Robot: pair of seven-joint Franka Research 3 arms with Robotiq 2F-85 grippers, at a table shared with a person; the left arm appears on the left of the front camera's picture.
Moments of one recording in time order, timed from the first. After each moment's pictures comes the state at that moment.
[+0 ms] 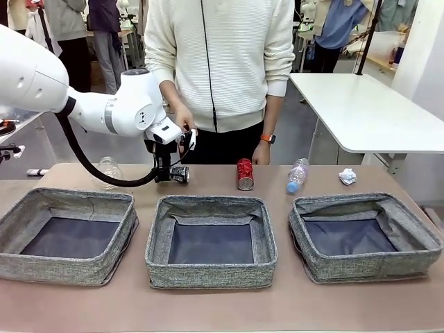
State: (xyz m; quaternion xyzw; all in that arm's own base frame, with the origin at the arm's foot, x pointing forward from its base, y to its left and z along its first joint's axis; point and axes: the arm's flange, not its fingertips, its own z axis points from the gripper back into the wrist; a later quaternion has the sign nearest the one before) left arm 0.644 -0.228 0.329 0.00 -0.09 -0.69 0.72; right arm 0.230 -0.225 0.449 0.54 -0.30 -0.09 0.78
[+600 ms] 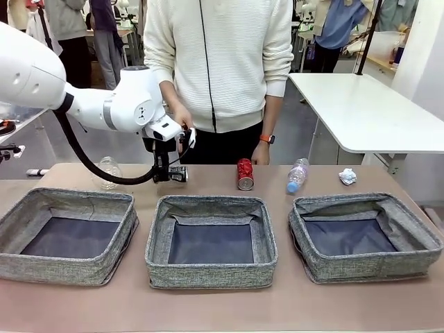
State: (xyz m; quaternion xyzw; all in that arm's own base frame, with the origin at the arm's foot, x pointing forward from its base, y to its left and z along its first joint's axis) left arm 0.638 -0.226 0.339 -0.01 -0.07 -0.66 0.74; right arm 0.230 -0.225 0.449 0.54 -0.30 -0.09 0.78
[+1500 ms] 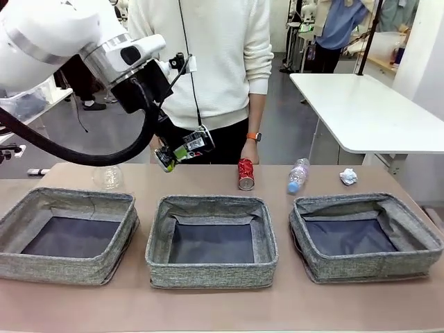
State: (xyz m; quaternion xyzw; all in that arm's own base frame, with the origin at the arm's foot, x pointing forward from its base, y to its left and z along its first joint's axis) left arm 0.410 -0.250 0.544 -0.25 -0.10 -0.53 0.80; right arm 0.230 -0.226 0.449 0.54 -0.30 -0.09 0.78
